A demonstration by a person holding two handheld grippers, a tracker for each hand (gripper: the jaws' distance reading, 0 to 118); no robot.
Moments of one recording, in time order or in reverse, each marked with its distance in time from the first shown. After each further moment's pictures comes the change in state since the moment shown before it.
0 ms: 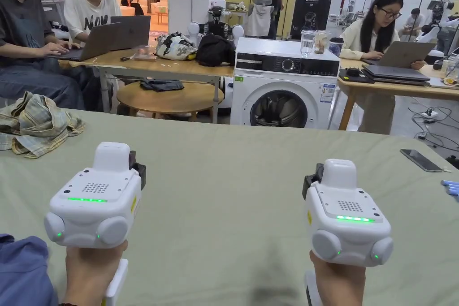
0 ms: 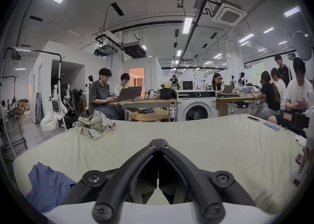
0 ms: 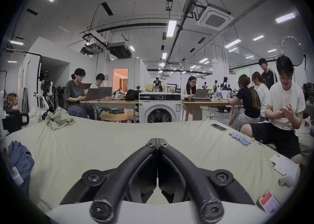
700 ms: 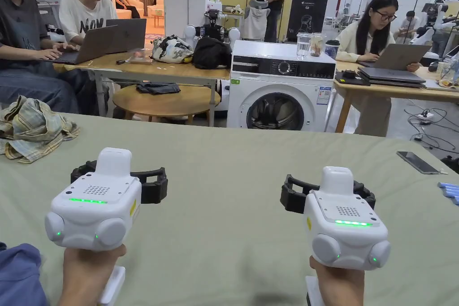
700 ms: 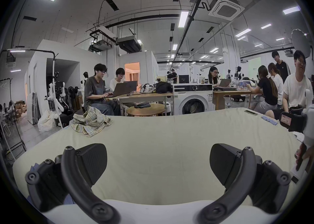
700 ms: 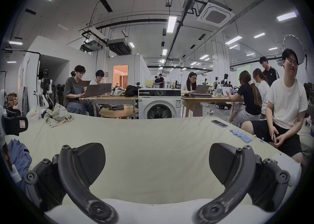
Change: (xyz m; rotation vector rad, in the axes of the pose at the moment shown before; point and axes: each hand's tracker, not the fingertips) left arm 0.006 -0.002 -0.017 -0.064 -0.038 -0.021; right arm 0.007 -0.009 -0.016 -0.037 0.005 -0.002
